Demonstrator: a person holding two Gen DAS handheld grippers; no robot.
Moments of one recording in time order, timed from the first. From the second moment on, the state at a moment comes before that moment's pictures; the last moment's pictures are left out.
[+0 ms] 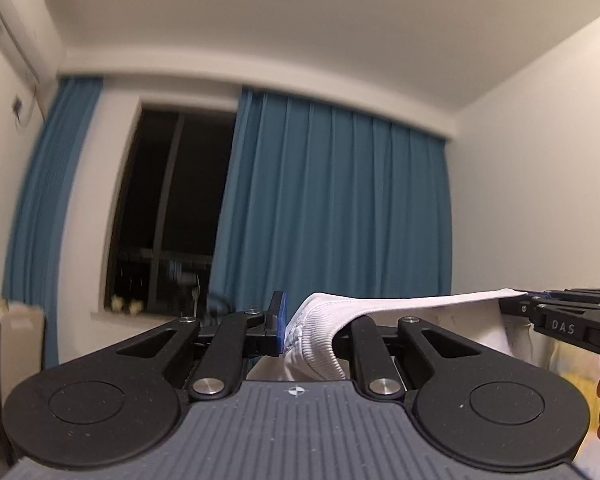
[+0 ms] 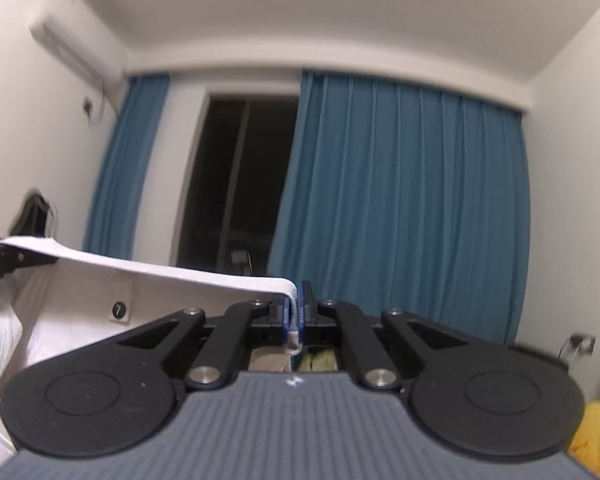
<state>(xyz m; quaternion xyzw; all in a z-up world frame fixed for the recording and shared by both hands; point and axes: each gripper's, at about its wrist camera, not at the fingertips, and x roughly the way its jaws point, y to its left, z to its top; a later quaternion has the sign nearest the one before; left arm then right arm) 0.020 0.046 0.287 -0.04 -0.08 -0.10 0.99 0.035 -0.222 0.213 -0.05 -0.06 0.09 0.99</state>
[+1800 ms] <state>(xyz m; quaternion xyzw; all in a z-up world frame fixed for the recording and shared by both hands) 0.106 0.196 -0.054 -0.33 0.28 -0.02 0.90 0.036 -0.292 -0.076 0.19 0.21 0.15 0.95</state>
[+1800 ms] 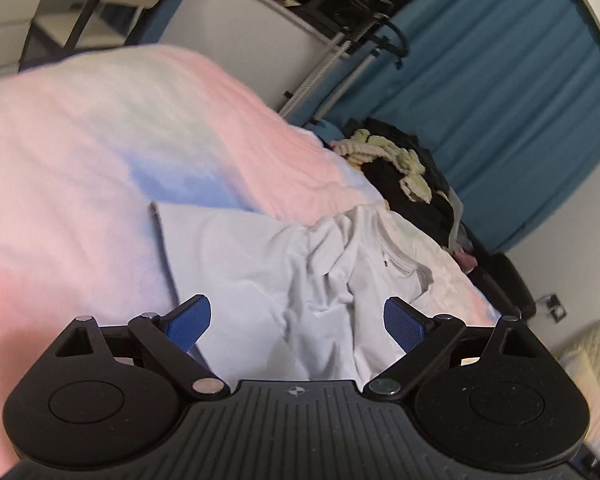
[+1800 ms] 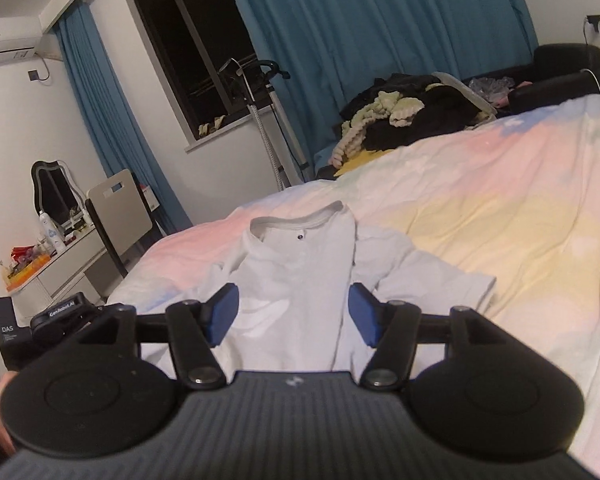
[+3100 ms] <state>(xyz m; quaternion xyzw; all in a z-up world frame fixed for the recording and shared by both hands) 0.304 0.263 -0.043 -0.15 0.29 0.10 0.94 0.149 -0.321 -0.147 0.20 0.26 0.07 0.94</state>
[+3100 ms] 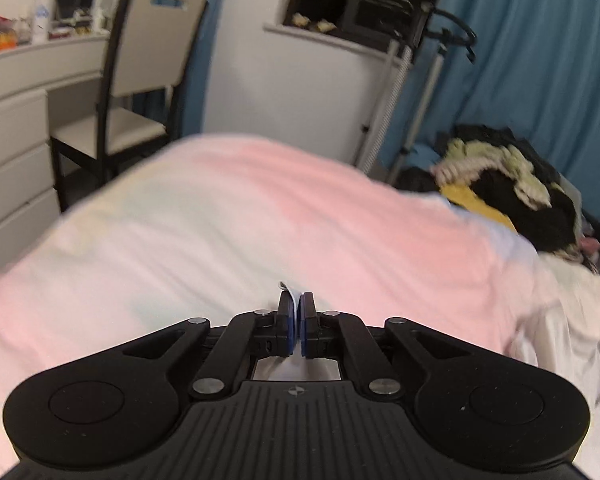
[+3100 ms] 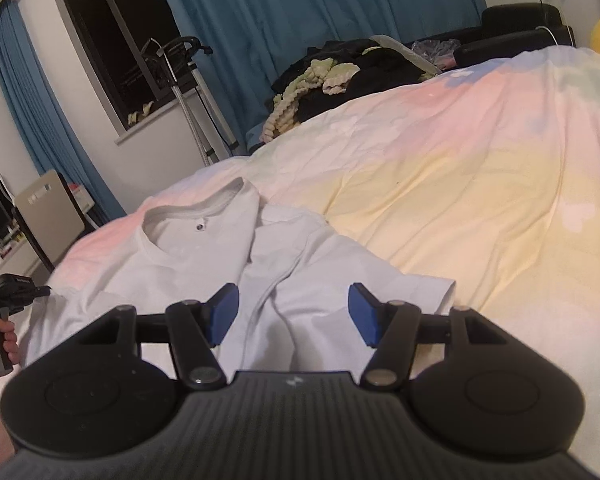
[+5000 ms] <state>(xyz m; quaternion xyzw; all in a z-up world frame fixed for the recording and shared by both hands) 0.054 0.079 -0.037 -0.14 0.27 -0.10 0.95 0.121 -0.390 -0.169 0.34 0.24 0.01 0.91</state>
